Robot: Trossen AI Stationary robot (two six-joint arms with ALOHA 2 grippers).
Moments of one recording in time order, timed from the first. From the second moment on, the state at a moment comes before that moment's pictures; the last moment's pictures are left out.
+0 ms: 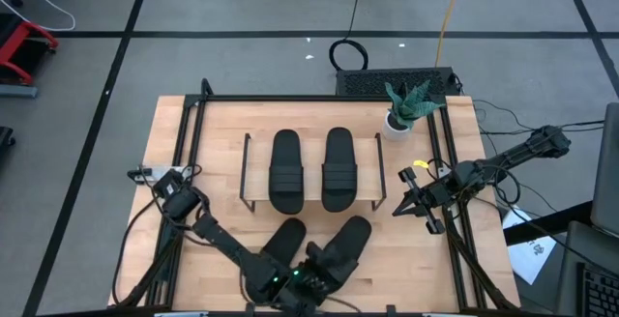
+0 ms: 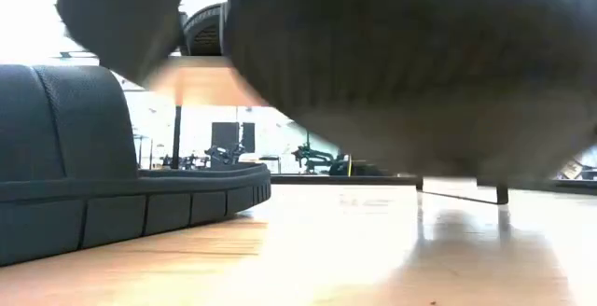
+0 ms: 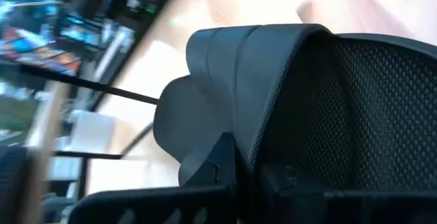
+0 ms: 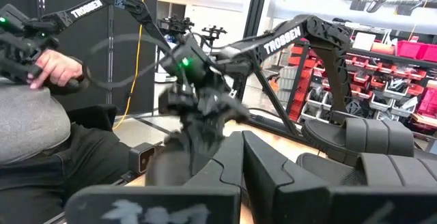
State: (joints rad) left arm -0.66 2.26 1.70 -0.31 -0.85 0.24; right arm 0.39 0.49 0.16 0.42 -0.11 -0.15
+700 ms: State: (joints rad) left arm -0.57 2.26 1.82 -0.56 -0.94 -0.17; right arm 0.39 0.49 0.16 0.42 -0.11 -0.15
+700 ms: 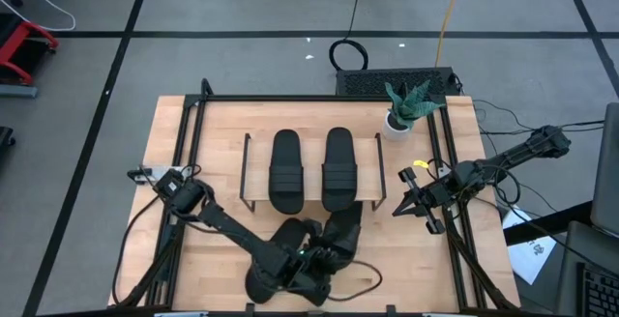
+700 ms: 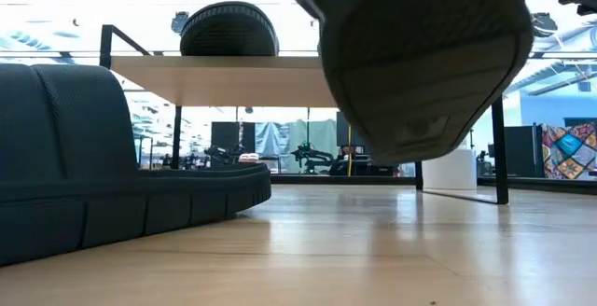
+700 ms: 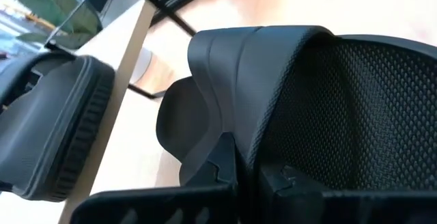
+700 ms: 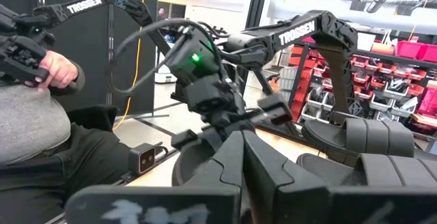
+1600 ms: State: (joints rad) left arm -0.44 2.34 1.74 -0.44 -1.05 -0.14; right arm 0.39 0.49 0.16 0.42 -0.10 -0.17
